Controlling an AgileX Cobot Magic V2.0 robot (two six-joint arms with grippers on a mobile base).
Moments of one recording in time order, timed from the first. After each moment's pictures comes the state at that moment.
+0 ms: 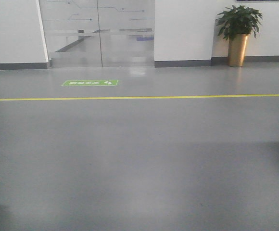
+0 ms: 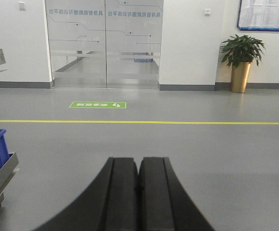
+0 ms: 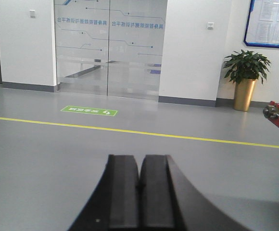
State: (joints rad) left arm -0.02 0.00 0.00 0.01 0.02 0.00; right arm 0.01 0.00 0.00 0.06 -0.01 -0.07
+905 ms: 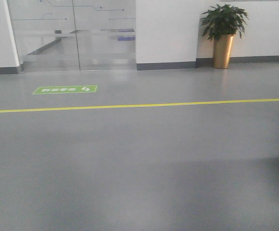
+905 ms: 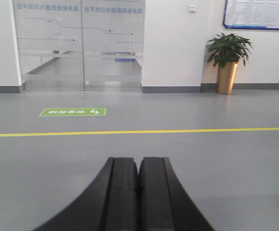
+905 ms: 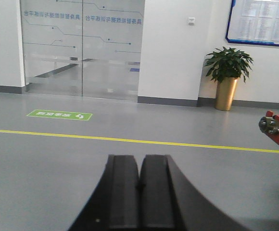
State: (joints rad) left arm -0.02 0.00 0.00 0.01 0.02 0.00; right arm 0.01 0.00 0.00 0.06 -0.01 -0.07
